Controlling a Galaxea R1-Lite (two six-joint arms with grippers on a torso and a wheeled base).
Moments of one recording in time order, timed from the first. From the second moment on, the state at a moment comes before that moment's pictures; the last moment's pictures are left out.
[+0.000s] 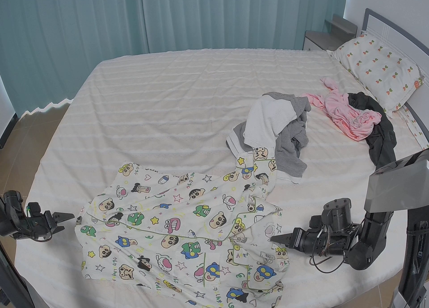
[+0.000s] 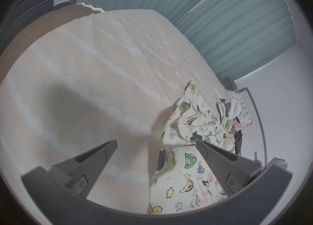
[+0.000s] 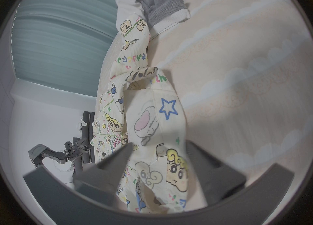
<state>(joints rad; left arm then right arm) 0.72 2.16 -0.61 -0.54 -0.88 0.01 0.41 2.29 -0.36 -1.26 0.31 0.79</state>
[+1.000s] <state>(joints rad) 0.80 2.16 -0.48 -0.55 -0.95 0.10 0.23 2.19 -0.18 -1.39 0.26 0.69</state>
